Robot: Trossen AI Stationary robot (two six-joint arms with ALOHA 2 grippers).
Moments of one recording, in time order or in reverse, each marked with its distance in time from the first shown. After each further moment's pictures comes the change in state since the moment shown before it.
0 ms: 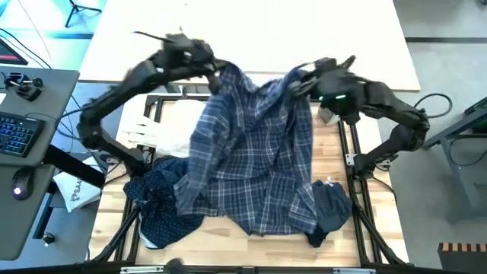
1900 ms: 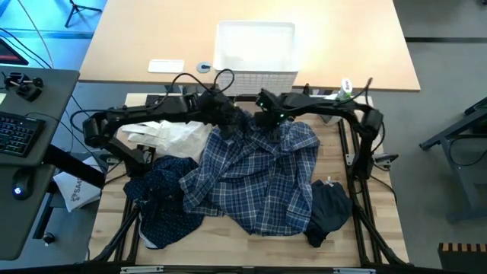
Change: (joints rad) left arm -0.196 0.032 -0.462 0.061 -0.024 -0.244; right arm -0.405 0.402 -0.621 0.344 -0.999 -1.130
